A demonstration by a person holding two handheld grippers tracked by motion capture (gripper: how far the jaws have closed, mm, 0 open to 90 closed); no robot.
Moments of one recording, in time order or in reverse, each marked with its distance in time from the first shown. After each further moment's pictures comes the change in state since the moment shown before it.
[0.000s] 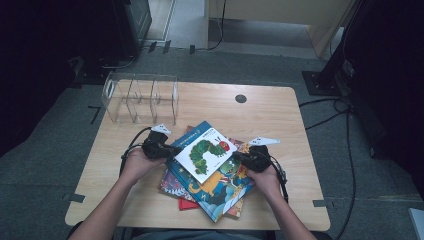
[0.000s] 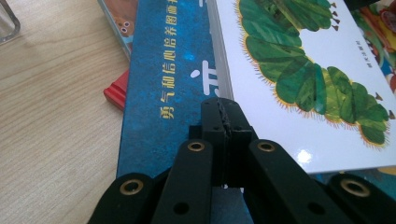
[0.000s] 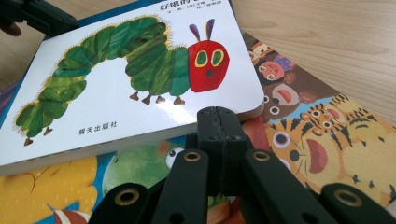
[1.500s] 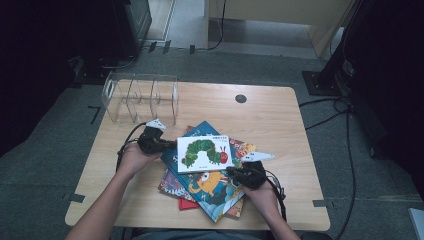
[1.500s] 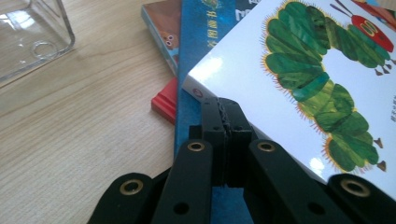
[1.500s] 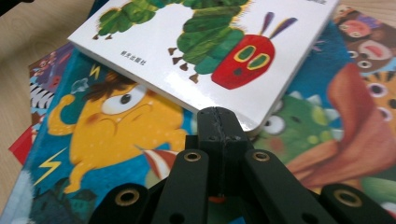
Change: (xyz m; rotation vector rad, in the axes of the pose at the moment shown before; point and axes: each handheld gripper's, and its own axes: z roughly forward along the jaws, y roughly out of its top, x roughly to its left) left arm 0.026 0.005 -0.005 -0.039 0.045 -0.003; right arm 0.044 -0.024 -0.014 0.043 0.024 -0.043
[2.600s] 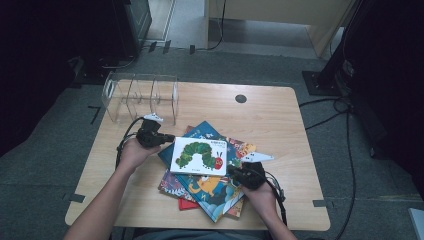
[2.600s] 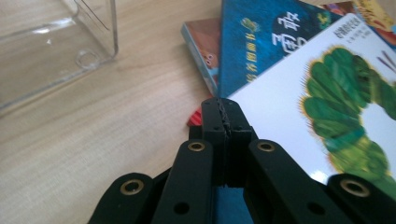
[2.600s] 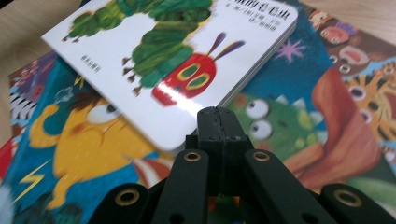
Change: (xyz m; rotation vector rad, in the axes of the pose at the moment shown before) left arm 0.019 0.011 0.003 -0.015 0.017 -0.060; right arm 0.008 -0.005 -0.001 -0.031 -0.049 0.005
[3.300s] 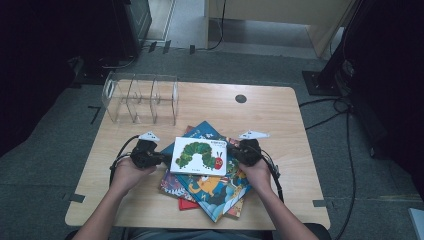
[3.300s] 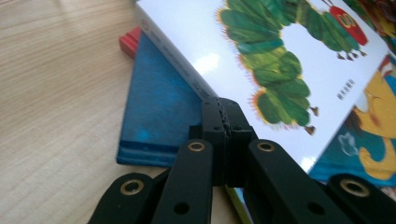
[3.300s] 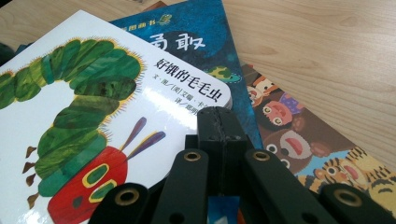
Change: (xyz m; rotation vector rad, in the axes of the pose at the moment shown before) left arm -0.039 -0.046 -0.027 0.024 -0.028 0.002; right arm -0.043 0.047 0.039 -0.020 -0.041 0.013
